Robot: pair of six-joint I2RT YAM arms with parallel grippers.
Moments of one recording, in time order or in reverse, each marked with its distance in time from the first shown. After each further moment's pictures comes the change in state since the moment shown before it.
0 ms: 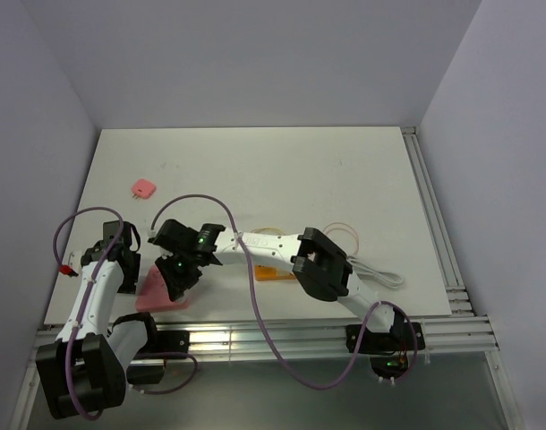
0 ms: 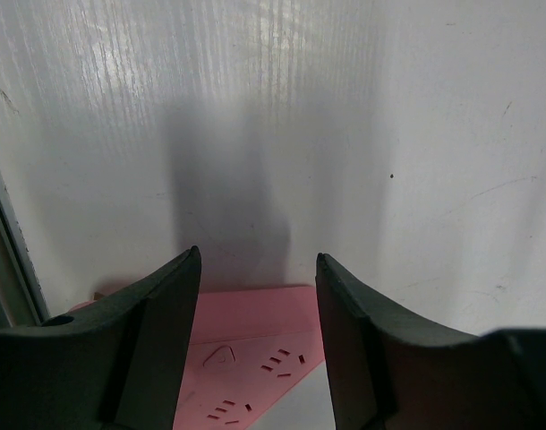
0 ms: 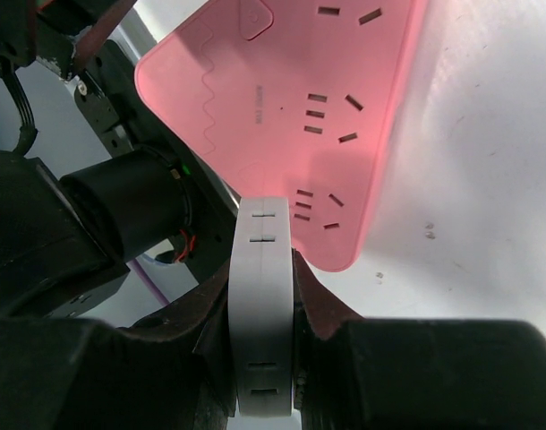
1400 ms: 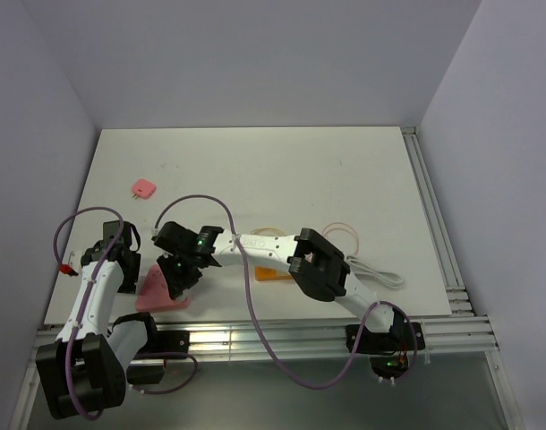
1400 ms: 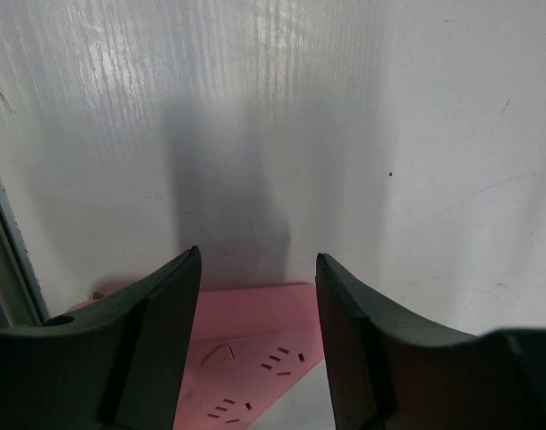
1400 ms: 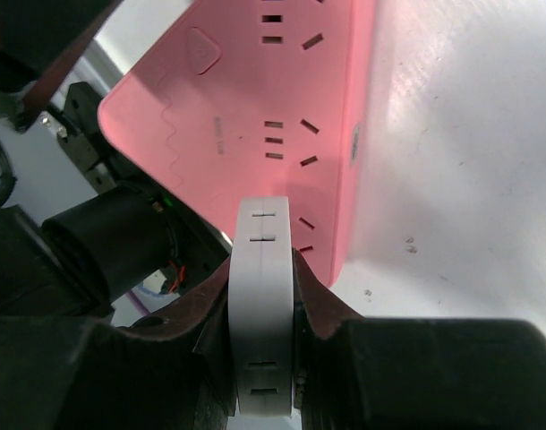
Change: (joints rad) left arm 0.000 0.000 0.000 0.002 0.001 0.007; right arm -0.001 0.020 -0.005 0.022 0.065 0.079
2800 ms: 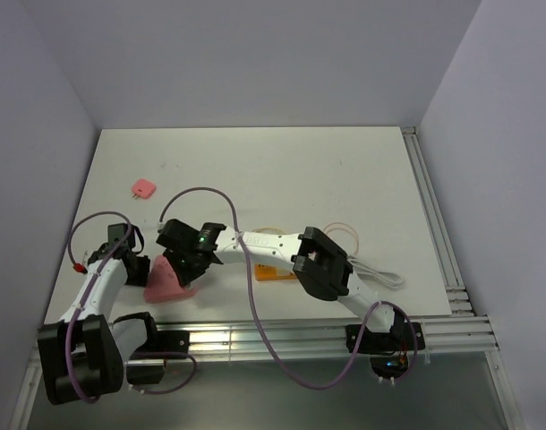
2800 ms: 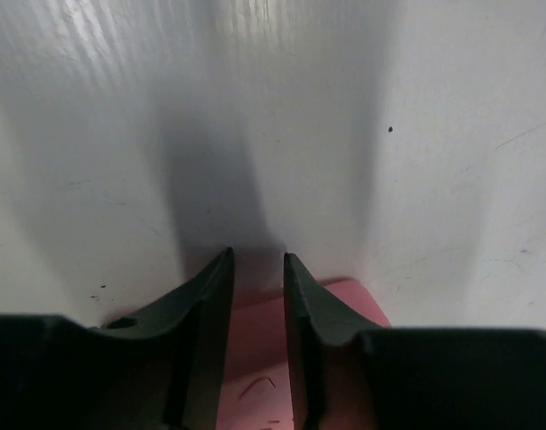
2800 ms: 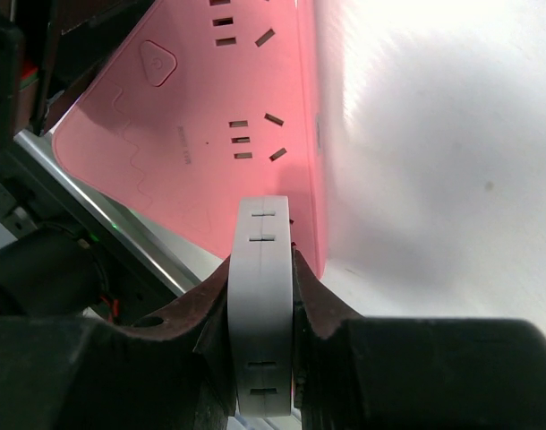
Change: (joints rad) left arm 0.001 0.074 -0.079 0.181 0.148 0.054; right arm -0.004 -0.008 0.012 -0.068 0.212 -0.057
